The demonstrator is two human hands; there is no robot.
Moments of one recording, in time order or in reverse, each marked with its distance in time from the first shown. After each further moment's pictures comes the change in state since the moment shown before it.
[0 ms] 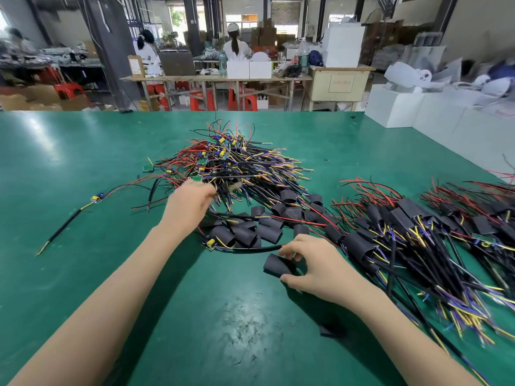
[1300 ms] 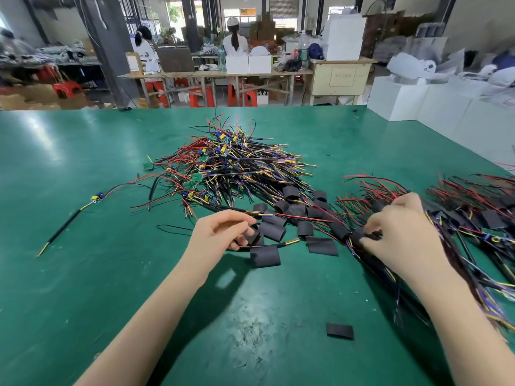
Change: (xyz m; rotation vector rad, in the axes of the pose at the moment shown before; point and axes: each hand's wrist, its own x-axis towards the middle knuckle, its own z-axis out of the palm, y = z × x) left_hand -0.063 0.066 -0.002 -1.263 -0.133 -0.364; right_hand -0.026 0.031 -0.070 -0.537 0.217 0.483
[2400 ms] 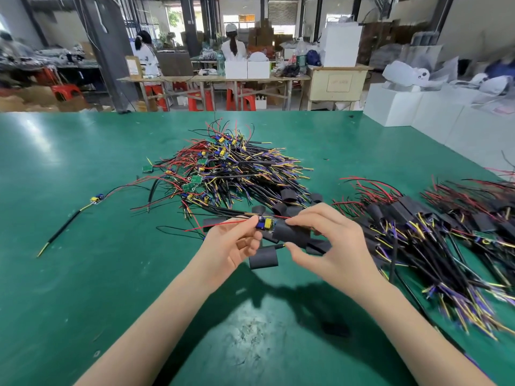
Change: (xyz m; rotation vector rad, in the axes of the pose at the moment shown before) left_hand -0.006 0.012 0.026 -0.565 -0.082 -0.250; right_hand -0.012 -0.062 0.020 0.870 0.369 -0.579
